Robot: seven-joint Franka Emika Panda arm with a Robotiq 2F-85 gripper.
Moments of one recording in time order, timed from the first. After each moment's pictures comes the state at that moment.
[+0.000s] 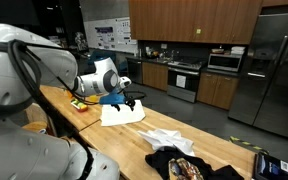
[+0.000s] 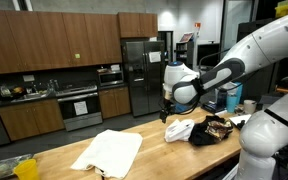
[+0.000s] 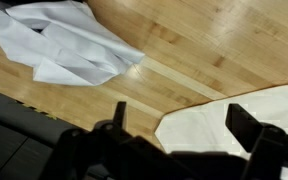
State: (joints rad) arm 0.11 -0.59 0.28 -2.71 -0.04 2.37 0.13
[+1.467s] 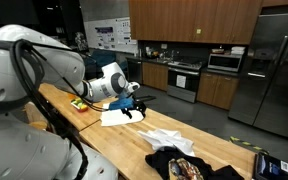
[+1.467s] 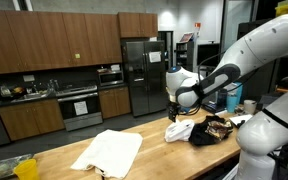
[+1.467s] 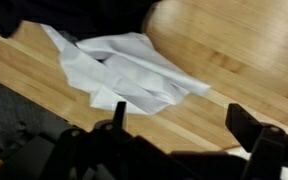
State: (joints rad) arm -0.01 -0.56 0.28 -2.73 -0.27 2.31 0.22
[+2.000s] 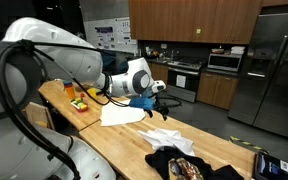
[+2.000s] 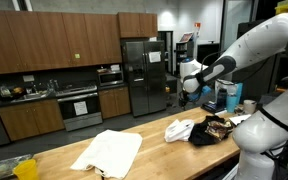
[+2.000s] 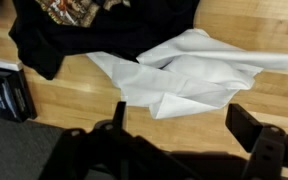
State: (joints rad) arm -0.15 -0.53 0.06 -2.67 -0.29 2.32 0.22
